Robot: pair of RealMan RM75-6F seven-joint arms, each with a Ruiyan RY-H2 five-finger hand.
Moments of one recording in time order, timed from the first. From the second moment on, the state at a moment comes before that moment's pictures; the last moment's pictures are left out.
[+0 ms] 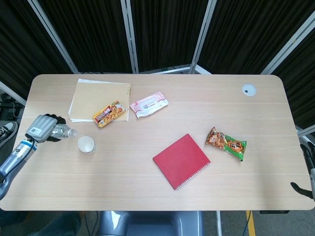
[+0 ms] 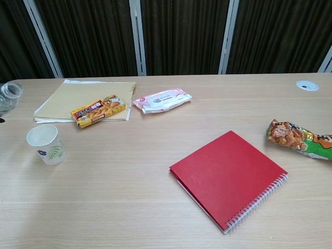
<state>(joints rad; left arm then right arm) -0.60 -1.56 0.08 -0.50 1.66 1.05 -0.61 0.00 -0.92 0.06 -1.71 -1.44 1.51 -0.12</state>
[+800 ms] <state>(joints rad) -0.63 -1.59 0.11 -0.45 1.65 0.95 -0.44 0.00 -0.92 0.06 -1.71 -1.44 1.50 -0.13</state>
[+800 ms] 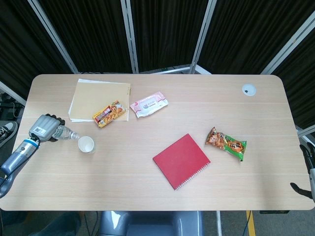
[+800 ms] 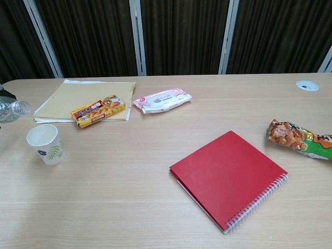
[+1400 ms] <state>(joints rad) -0.64 -1.58 0.10 -0.49 1.62 0.91 -0.30 0.01 -0.93 0.06 -1.71 -1.43 1.49 -0.14</state>
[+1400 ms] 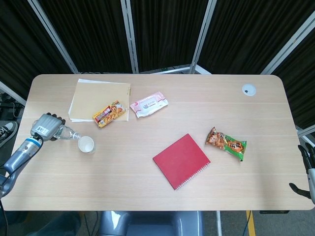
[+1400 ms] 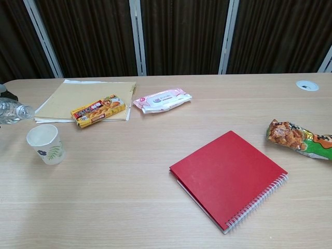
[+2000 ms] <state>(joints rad) -0.65 -1.56 0.09 -0.54 1.60 0.92 -0.15 0.01 -0.93 0.06 -1.71 -1.43 1.49 -0.14</state>
